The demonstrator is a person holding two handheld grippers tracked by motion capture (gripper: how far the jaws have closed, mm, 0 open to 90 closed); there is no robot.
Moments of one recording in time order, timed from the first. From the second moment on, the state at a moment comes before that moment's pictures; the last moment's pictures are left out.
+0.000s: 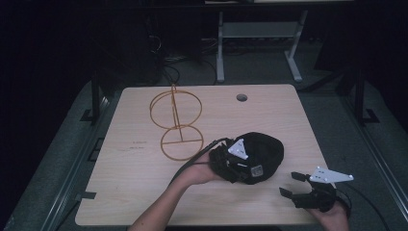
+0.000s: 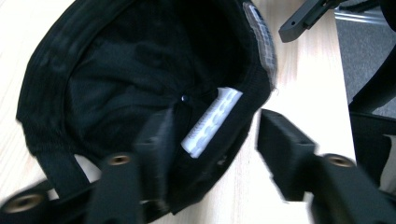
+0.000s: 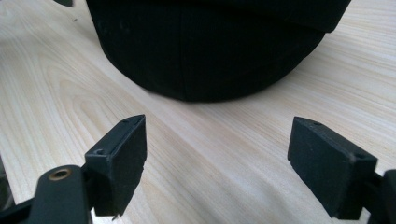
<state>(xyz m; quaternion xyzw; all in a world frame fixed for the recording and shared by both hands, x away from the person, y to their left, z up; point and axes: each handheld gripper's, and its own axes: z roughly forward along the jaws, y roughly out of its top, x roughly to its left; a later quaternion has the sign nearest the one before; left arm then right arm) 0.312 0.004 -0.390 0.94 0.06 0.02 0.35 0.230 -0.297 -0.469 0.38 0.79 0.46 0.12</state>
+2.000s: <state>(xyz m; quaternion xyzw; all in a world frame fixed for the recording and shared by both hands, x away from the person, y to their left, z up) 0.299 -0.050 -0.308 0.89 0.01 -0.03 0.46 0.223 -0.288 -0.437 0.33 0.73 0.58 0.16</state>
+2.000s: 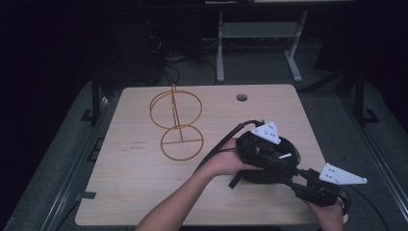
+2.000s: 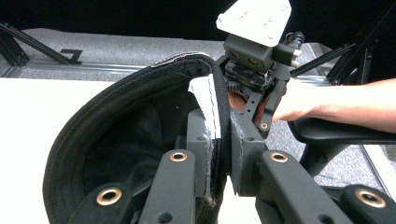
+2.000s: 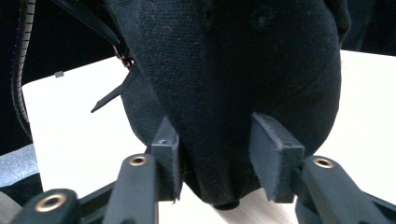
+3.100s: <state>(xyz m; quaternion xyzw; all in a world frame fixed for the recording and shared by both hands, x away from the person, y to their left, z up) 0.303 0.011 -0.298 0.90 0.06 0.05 0.44 0.231 -0.299 -0.400 0.33 0.73 0.58 0.14</state>
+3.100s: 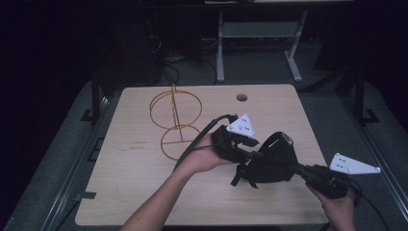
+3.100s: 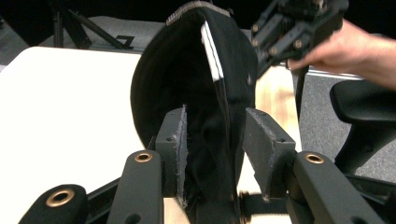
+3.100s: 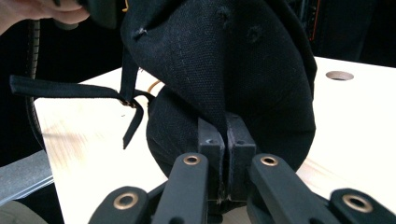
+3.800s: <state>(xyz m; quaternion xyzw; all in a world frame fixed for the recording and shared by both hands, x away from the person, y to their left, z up) 0.299 0.069 -0.327 0.90 0.11 0.06 0.43 0.255 -0.314 -0.370 0.34 0.74 0.57 0.10</state>
